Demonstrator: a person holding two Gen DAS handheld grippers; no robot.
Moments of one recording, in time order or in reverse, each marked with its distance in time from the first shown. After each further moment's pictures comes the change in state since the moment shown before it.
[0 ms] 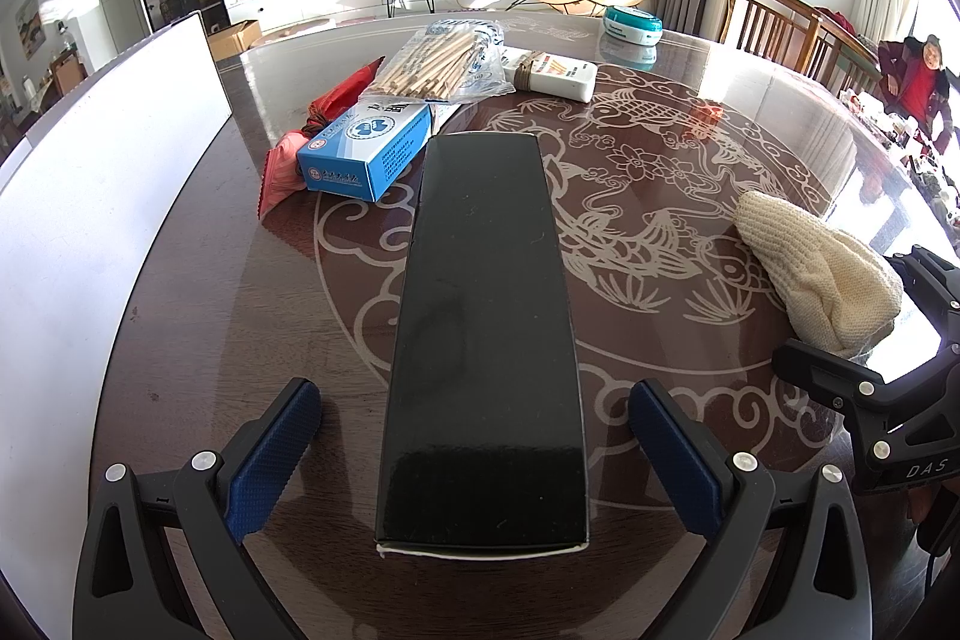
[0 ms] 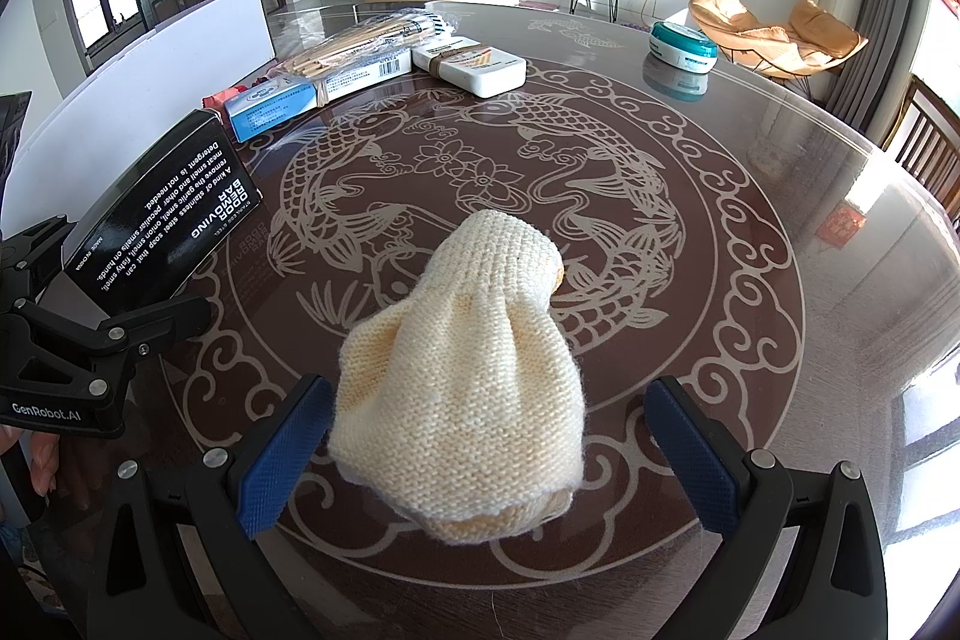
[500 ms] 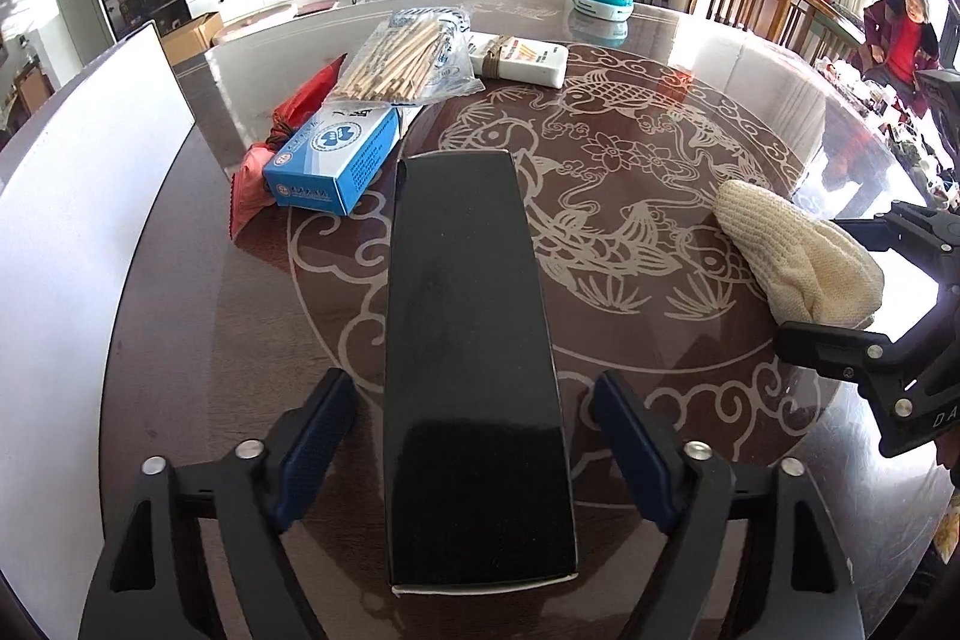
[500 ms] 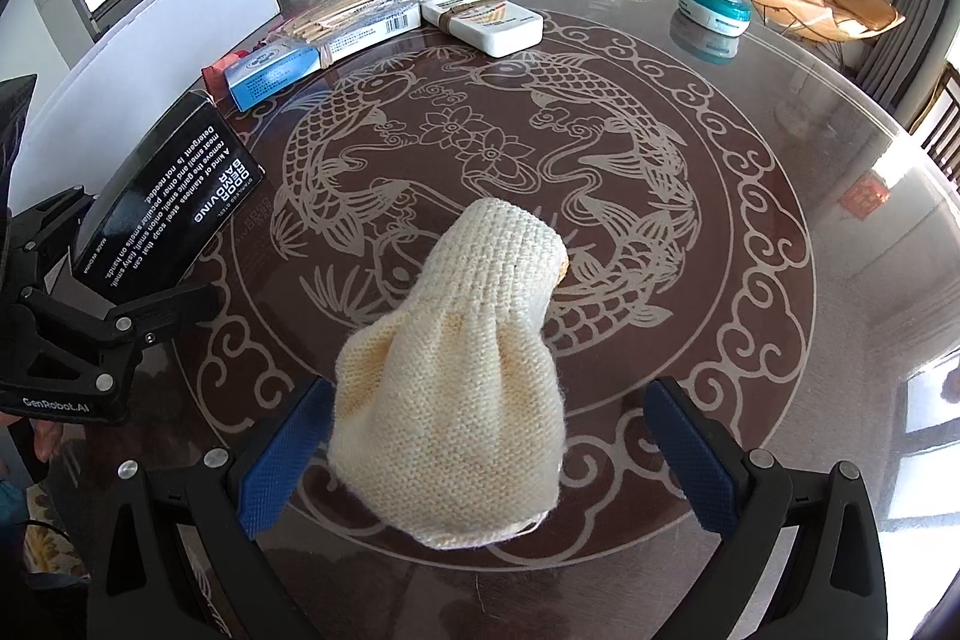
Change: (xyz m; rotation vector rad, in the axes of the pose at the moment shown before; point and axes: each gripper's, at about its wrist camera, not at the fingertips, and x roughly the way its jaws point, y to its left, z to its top) left arm 0.000 -0.001 0.017 0.078 0.061 -0.058; right arm 0.000 -0.004 0.030 -0.017 0.170 0.086
